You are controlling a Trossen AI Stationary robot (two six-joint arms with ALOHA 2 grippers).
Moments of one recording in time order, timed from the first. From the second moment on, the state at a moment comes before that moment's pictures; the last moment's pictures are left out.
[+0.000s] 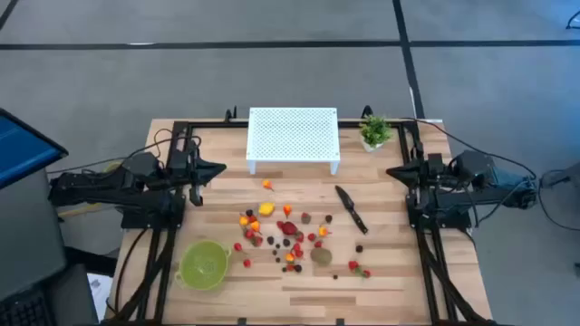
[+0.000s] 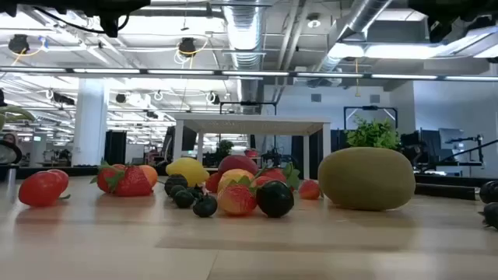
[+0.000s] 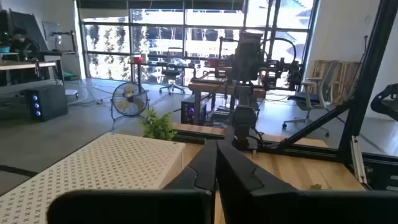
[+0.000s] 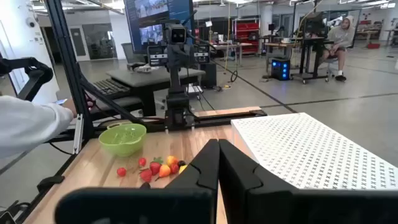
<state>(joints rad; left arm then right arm) 0.02 0.42 0.46 0.02 -0.21 -0.03 0.04 0.15 0.53 -0.39 0.16 0.05</state>
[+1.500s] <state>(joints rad) 0.02 0.42 0.46 0.03 -0.21 -0.03 0.04 0.15 0.53 -0.34 0.16 -0.01</state>
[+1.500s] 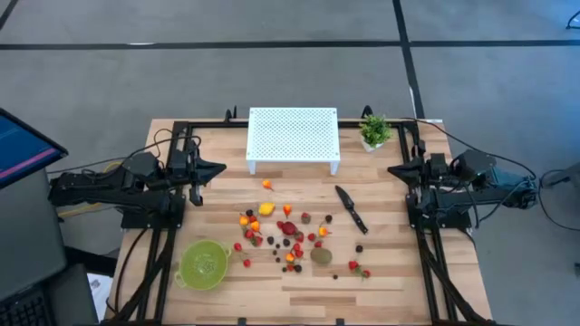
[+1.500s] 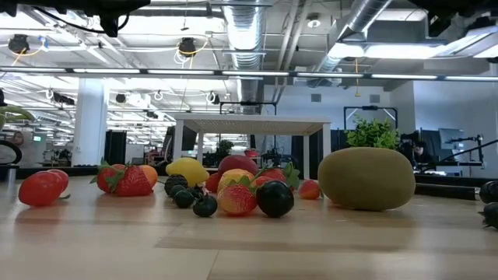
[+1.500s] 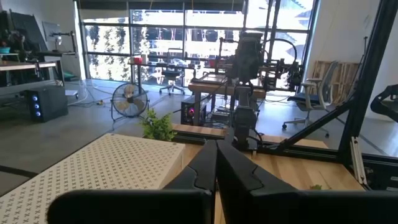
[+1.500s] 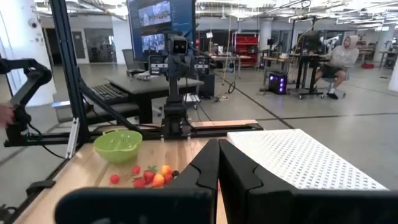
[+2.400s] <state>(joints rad) 0.02 0.57 0.46 0.47 -0.24 -0.24 0.04 0.36 0.53 -0.07 0.30 0.02</state>
